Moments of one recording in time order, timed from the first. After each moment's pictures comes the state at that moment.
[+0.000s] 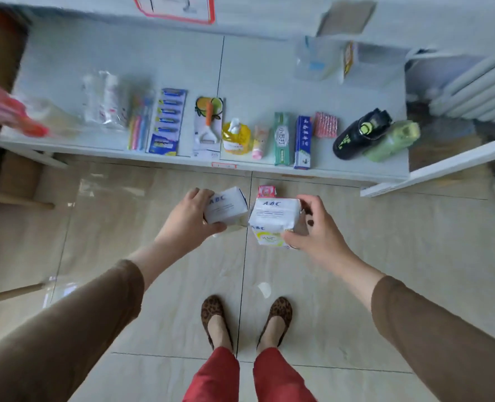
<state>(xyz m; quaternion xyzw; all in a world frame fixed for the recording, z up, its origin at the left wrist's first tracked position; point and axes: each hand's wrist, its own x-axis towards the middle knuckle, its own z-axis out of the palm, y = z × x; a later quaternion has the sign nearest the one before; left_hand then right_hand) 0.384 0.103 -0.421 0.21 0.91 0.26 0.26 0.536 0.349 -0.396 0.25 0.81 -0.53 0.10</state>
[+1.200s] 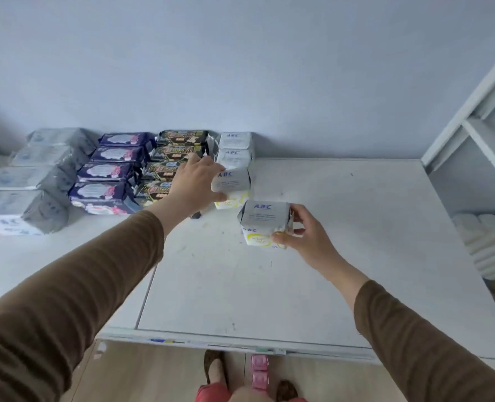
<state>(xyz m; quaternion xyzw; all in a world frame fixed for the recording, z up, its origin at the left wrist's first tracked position) 0.021 0.409 -0.021 0.35 0.94 0.03 -0.02 0.227 0.608 -0.089 0.14 0.77 -0.62 -0.08</state>
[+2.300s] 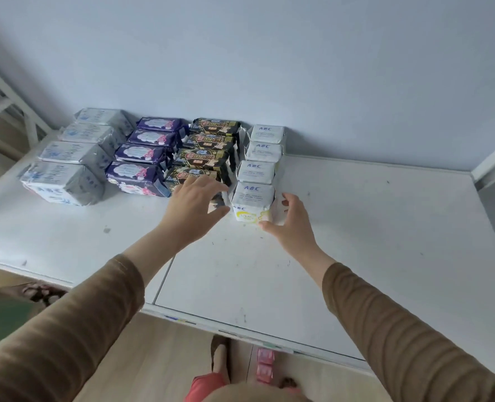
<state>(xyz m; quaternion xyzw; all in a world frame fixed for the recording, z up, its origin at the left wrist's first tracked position) 0.089 0.342 -0.015 0.29 0.95 0.12 -0.03 0.153 0.561 -0.119 0.17 0.85 -0.49 -0.08</state>
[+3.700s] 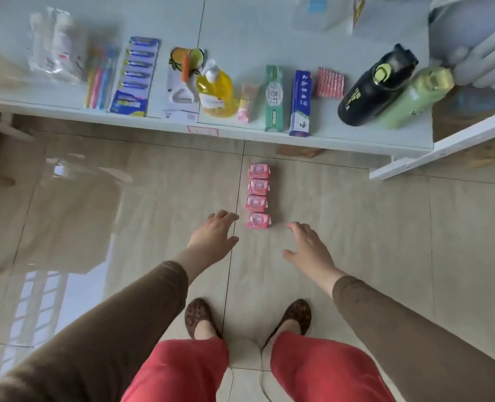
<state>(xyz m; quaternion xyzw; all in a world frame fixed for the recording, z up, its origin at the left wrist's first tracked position) 0.488 0.162 -0.601 0.26 0.89 0.14 0.34 0.622 0.375 -0.601 0.22 0.89 -0.29 0.25</state>
